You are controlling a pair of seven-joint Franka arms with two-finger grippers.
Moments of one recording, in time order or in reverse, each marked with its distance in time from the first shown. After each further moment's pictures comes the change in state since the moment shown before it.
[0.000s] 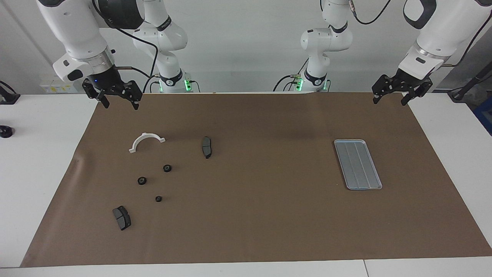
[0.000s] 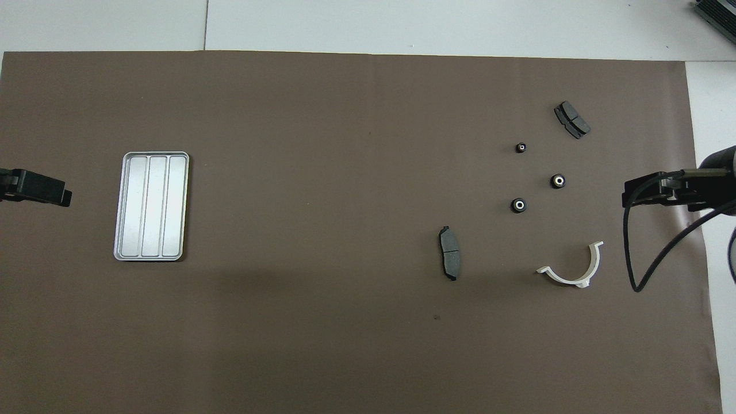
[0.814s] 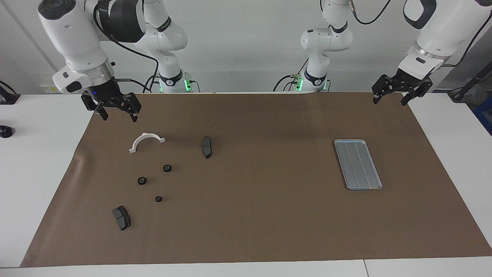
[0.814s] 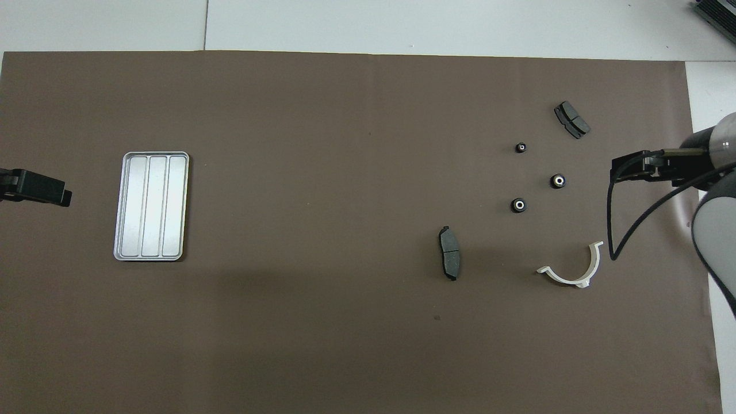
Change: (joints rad) left arm 0.000 0.000 0.000 0.000 0.000 0.000 0.000; right arm -0.008 0.087 -0.002 -0.012 0.000 0.180 -0.025
